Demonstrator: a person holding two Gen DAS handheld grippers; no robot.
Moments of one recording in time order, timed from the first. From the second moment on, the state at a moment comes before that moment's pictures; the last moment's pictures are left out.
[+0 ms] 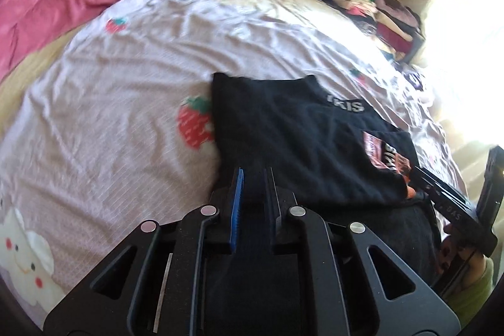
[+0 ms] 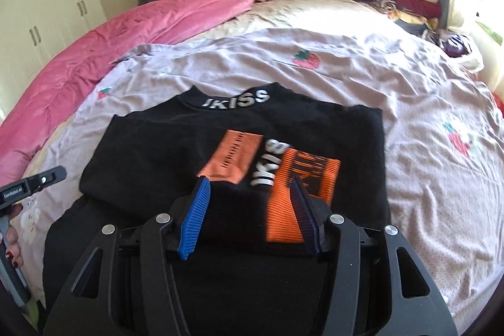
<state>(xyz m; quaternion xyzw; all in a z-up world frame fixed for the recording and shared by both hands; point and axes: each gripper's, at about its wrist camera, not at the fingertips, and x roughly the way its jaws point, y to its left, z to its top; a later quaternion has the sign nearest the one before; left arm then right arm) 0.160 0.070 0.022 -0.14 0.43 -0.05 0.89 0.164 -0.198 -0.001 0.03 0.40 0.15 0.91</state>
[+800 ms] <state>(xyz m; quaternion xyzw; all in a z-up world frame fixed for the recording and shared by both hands) 0.162 0.046 -0.032 -0.11 0.50 -0.08 0.86 0.189 -0.162 -0.038 -0.02 0.45 0.14 0.88</state>
